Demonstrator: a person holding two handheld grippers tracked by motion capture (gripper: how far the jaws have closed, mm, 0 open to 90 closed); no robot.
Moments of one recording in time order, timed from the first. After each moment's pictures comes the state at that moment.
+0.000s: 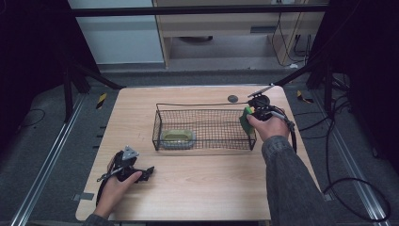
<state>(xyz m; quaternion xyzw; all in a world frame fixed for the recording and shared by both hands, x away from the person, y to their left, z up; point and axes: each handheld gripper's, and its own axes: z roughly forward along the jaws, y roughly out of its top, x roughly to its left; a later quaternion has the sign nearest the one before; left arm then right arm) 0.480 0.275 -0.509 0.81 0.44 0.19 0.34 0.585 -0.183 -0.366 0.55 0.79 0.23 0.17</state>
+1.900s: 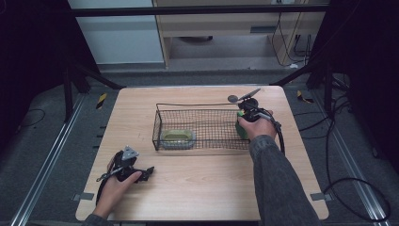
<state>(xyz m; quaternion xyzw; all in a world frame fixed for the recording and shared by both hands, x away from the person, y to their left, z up) 0.480 0.276 -0.509 0.81 0.43 0.19 0.34 0.609 -0.159 -0.398 0.55 0.79 0.20 0.17</state>
